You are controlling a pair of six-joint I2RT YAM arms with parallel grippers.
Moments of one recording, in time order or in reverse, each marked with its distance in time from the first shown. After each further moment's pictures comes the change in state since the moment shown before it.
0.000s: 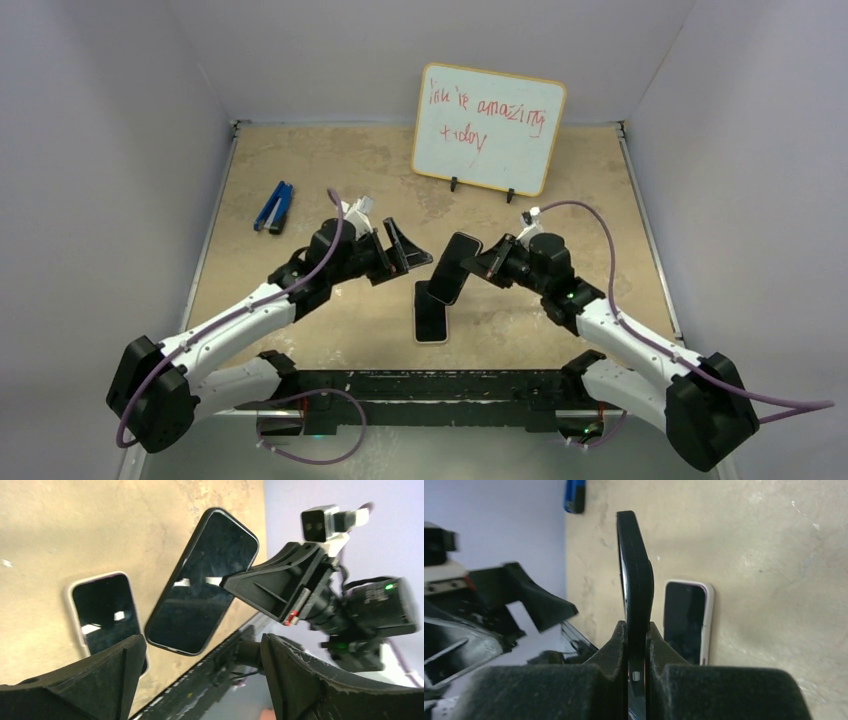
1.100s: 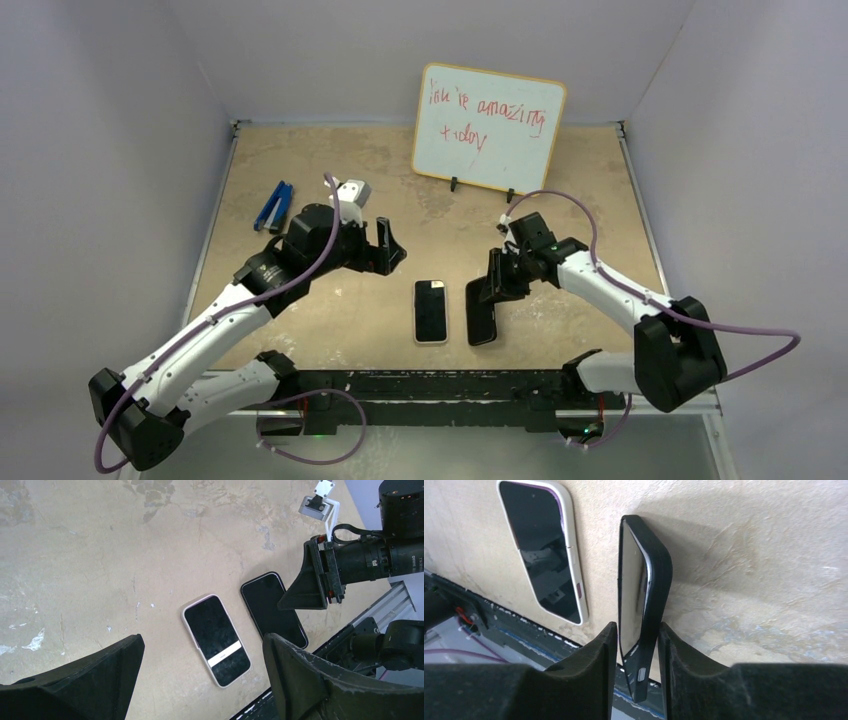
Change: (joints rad) left arm 0.000 -0.109 0.281 -0.478 -0.219 0.642; right arm -0.077 0.320 0.341 -0.798 -0.090 -0.570
